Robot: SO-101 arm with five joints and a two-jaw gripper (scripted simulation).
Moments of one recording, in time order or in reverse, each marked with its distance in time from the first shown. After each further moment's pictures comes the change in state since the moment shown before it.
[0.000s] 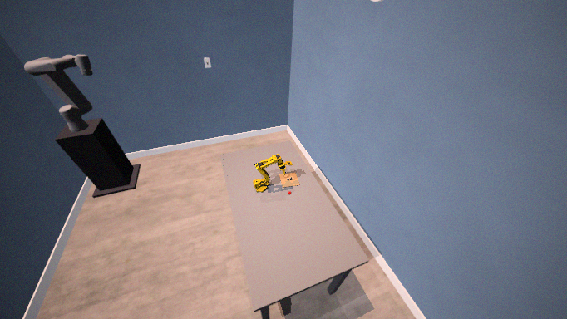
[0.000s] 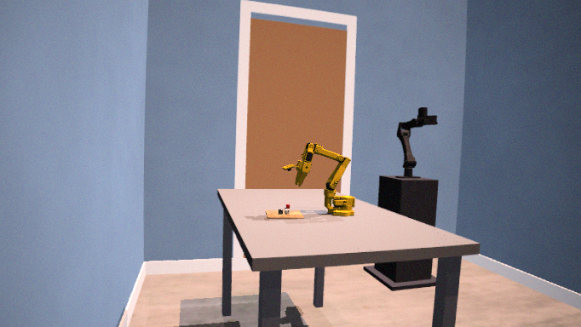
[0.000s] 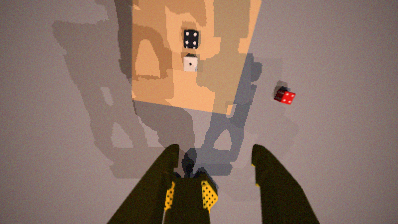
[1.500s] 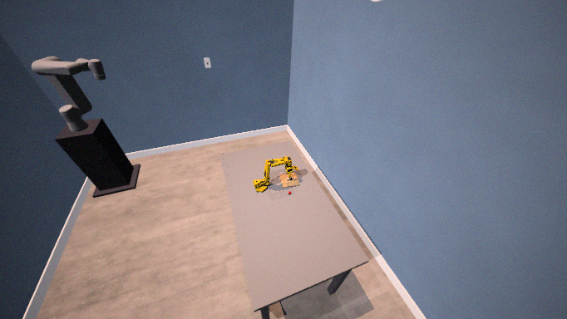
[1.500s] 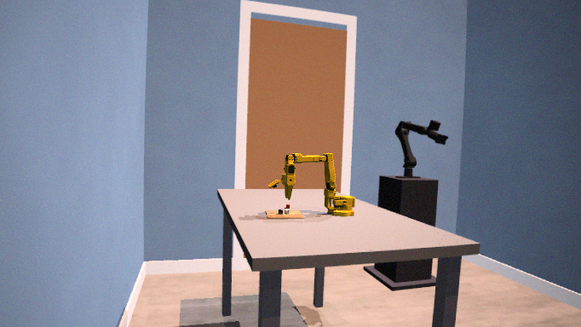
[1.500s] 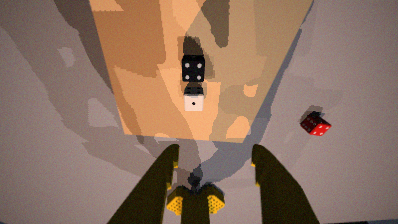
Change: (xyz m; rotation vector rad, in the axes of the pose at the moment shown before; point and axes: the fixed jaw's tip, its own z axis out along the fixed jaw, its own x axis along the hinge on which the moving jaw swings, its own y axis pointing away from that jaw) arm -0.028 0.004 0.062 -0.004 0.257 0.047
